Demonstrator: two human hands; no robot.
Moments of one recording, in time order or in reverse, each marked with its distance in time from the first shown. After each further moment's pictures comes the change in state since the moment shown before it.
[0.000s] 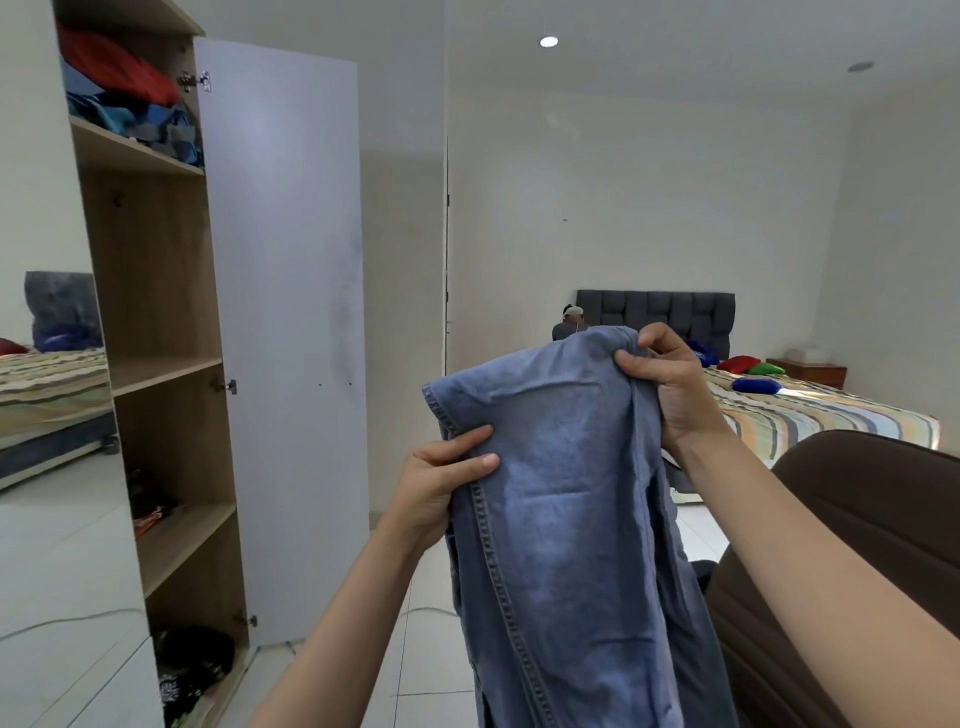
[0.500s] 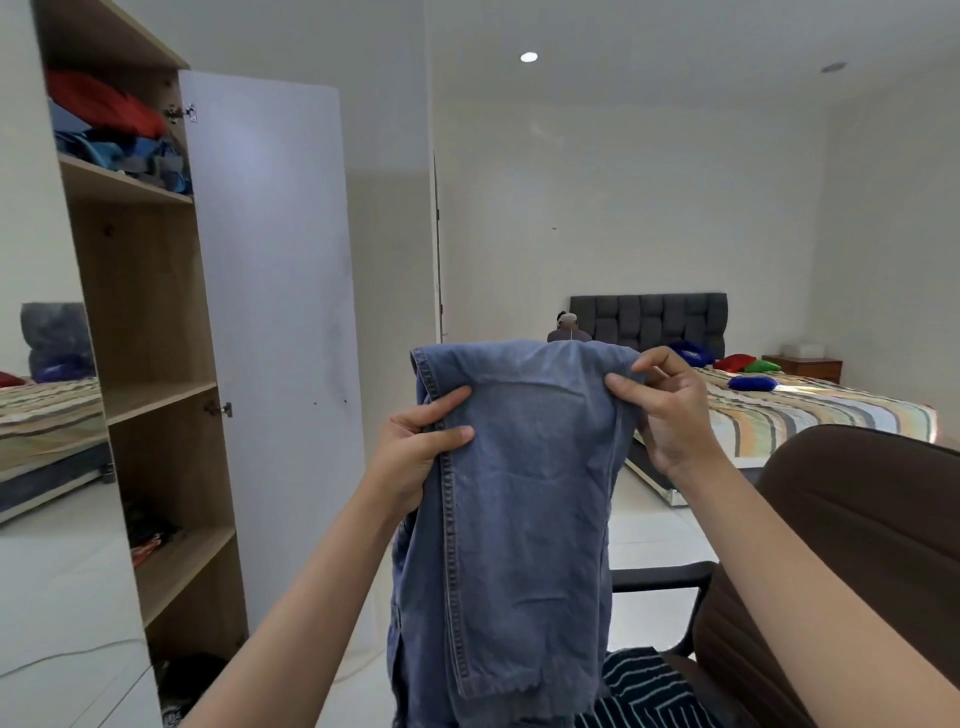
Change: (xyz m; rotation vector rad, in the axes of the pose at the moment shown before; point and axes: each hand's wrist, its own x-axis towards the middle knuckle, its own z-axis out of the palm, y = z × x) left_hand 0.013 0.041 0.018 0.111 -0.025 0.132; right_hand -0.014 0.007 -0.025 -0.183 0.142 -0.119
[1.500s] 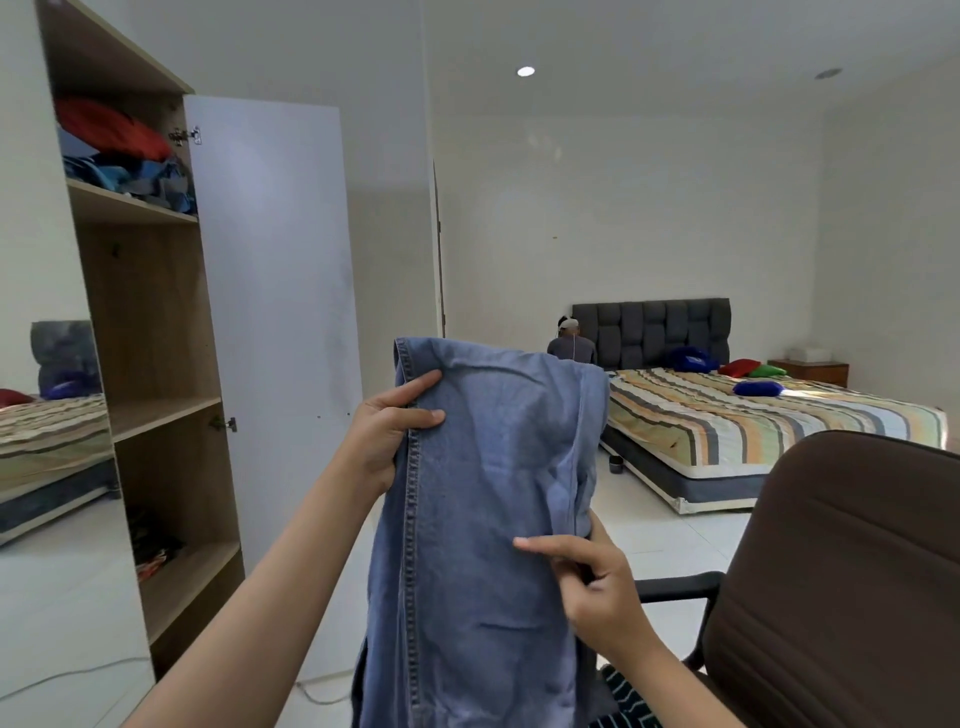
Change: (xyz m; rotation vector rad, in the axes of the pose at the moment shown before) left_hand 0.022 0.034 -0.007 0.017 0.094 -0.123; right_hand -0.122 0.079 0.022 -0.367 -0.193 -0.189
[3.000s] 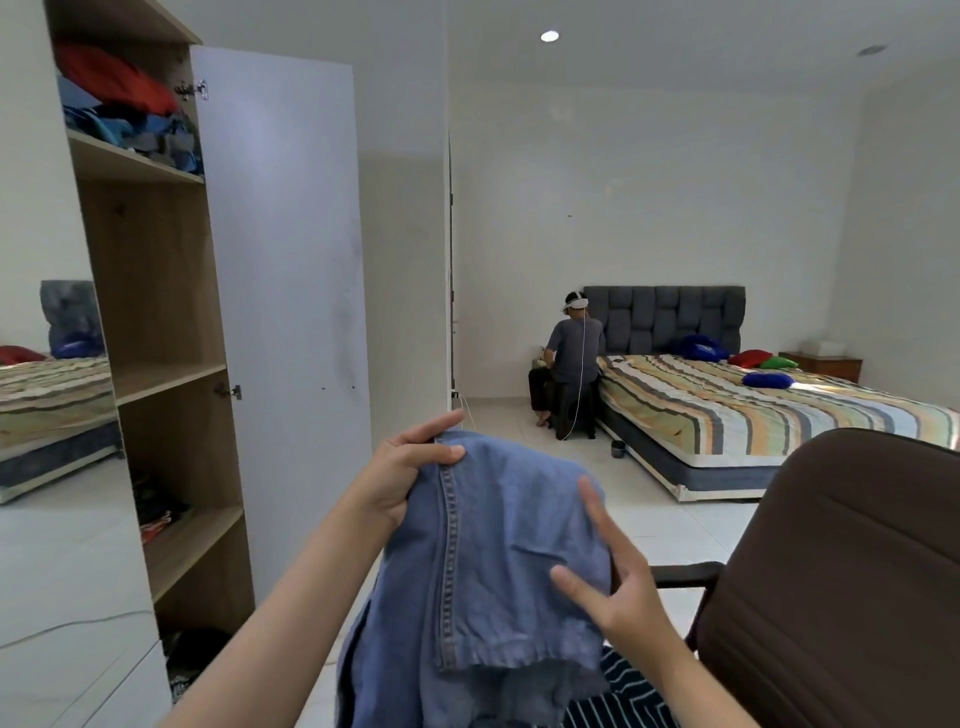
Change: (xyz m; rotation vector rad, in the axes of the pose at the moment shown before) left_hand -0.010 -0.052 -0.018 0.017 -0.079 -0.167; right_hand -0.007 0.013 -0.023 0.100 -0.161 0.226
